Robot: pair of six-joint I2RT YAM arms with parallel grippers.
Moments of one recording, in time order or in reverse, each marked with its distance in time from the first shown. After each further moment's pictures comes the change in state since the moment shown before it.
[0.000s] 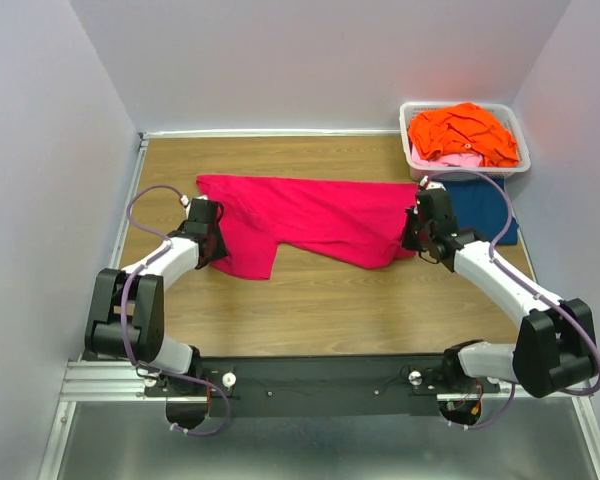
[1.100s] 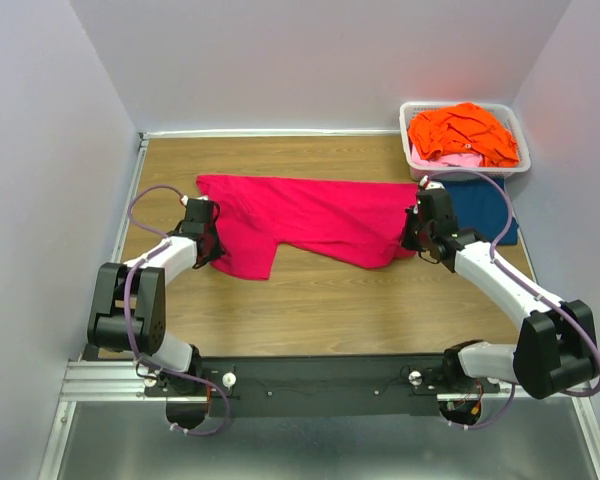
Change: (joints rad) left arm 0.035 0.048 0.000 0.049 0.090 0.056; right arm 0.000 -0.007 -0.002 0.003 -0.018 -0.001
